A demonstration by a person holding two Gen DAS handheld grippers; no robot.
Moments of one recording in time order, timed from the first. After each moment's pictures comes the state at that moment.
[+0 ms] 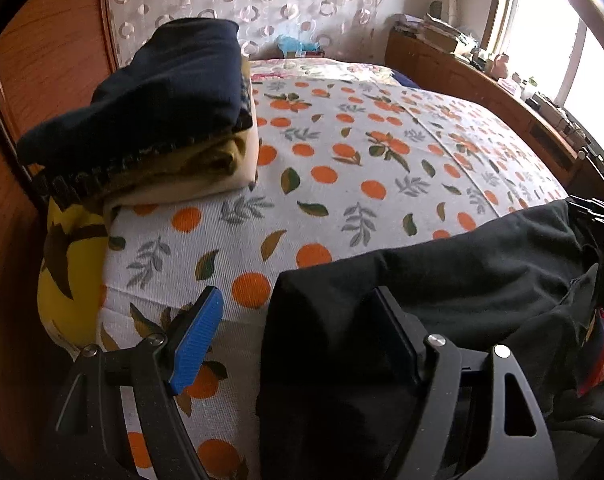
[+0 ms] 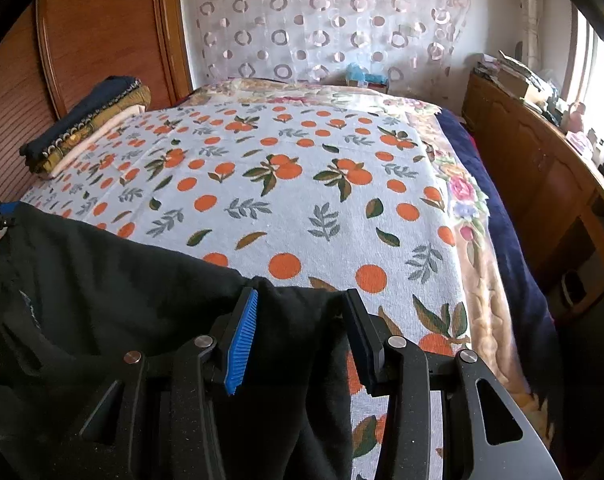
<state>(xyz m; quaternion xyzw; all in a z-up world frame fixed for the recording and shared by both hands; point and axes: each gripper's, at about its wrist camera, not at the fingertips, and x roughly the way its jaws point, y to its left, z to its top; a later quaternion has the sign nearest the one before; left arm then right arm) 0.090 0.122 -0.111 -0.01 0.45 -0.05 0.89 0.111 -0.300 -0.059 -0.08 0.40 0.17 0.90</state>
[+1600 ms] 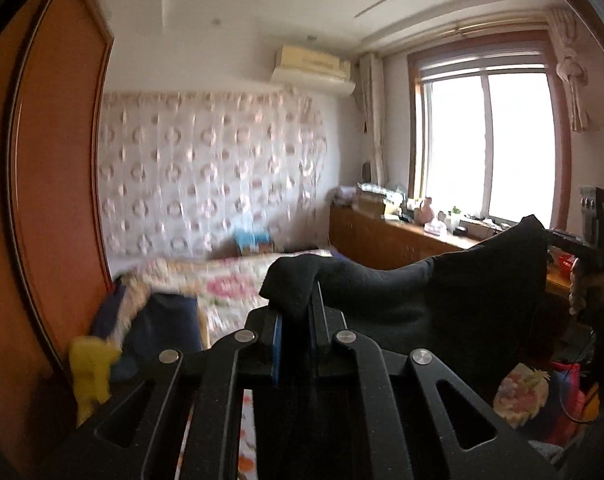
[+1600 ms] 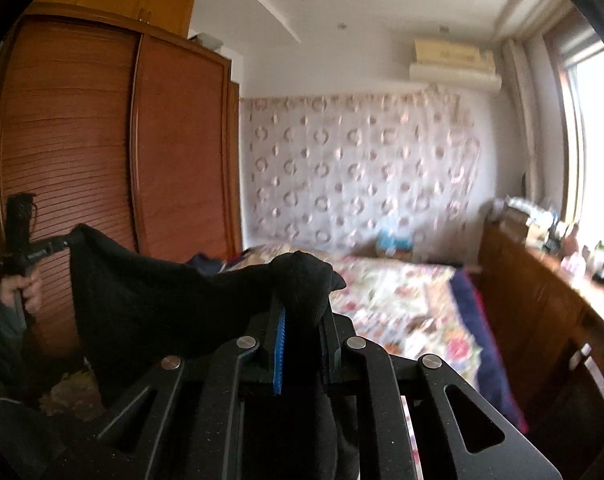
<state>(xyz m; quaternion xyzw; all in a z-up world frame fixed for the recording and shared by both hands) -0.039 0.080 0.147 0.00 0.11 -0.13 0.99 -0.086 -0.367 0.175 -0.04 0.09 0.24 0.97</state>
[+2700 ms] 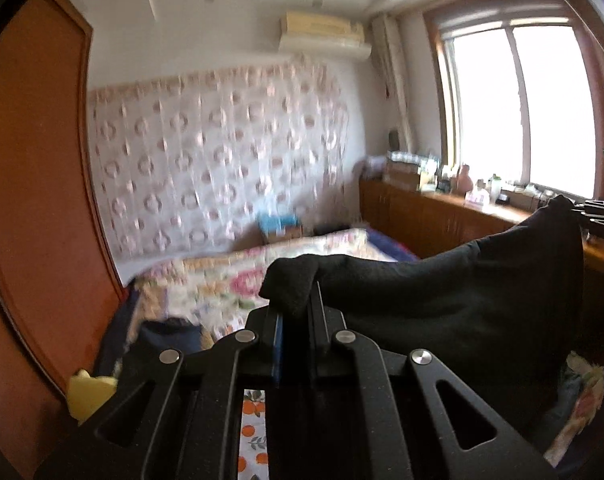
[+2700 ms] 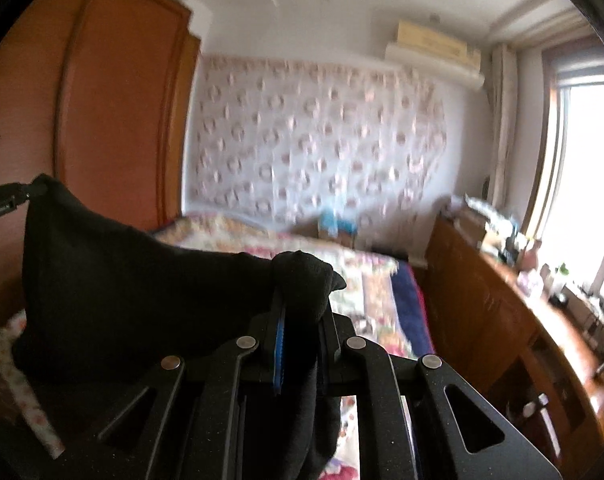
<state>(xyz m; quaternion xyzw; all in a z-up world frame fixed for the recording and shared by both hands) 0.171 0.065 0.088 0.05 0.18 -0.08 0.98 0.070 -0.312 0.092 -0.11 0.19 0.14 0.96</state>
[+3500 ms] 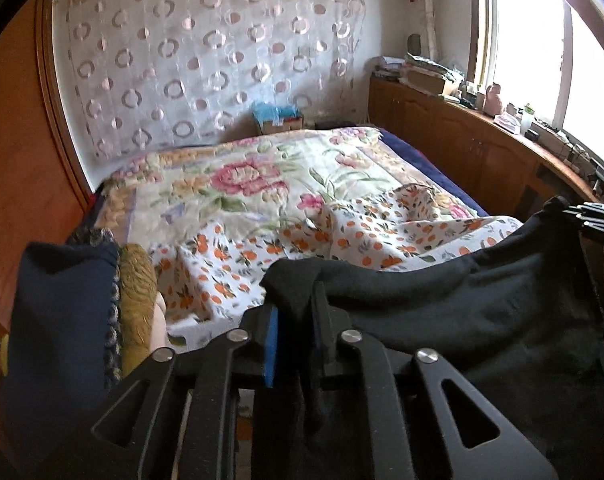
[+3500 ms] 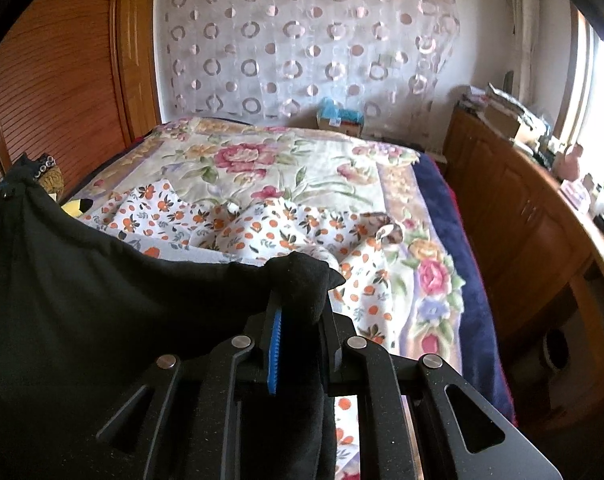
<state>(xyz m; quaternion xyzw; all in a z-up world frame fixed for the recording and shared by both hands) 0.327 0.051 -0.037 0.03 0.35 -0.08 0.93 0.261 -0.306 0.037 -0.08 0.35 0.13 0.93</state>
